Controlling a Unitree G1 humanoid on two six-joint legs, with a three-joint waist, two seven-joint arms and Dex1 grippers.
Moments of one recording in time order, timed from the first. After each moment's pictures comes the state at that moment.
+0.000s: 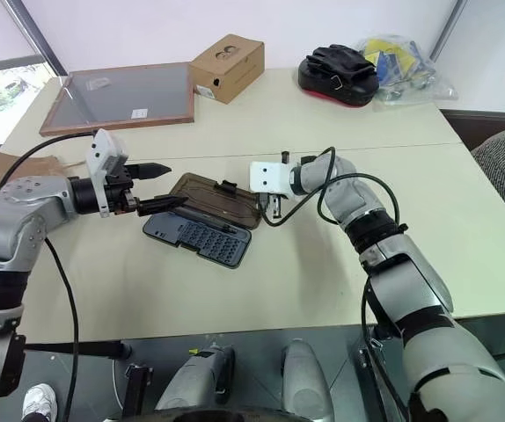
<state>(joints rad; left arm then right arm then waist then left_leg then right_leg) -0.54 0.76 0.03 -0.05 -0.49 0.64 -0.97 -1.04 -0.44 0.46 0.74 -0.28 -0.25 0.93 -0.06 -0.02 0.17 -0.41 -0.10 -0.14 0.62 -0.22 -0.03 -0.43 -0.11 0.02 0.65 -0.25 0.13</state>
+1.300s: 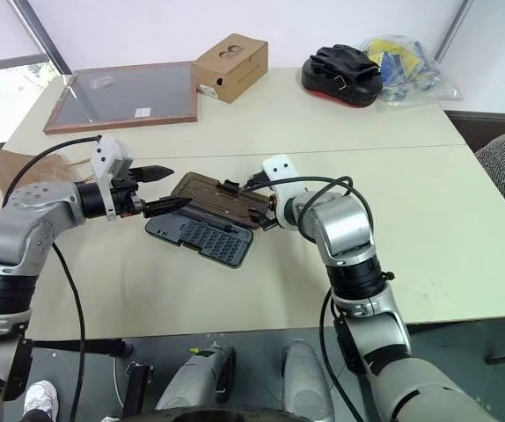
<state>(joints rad) -0.52 0.72 0.03 -0.05 -0.48 0.64 -0.92 -0.74 -0.15 0.10 -0.16 0.08 1.45 0.30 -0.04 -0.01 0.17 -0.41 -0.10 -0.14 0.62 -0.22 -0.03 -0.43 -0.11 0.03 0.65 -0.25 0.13</state>
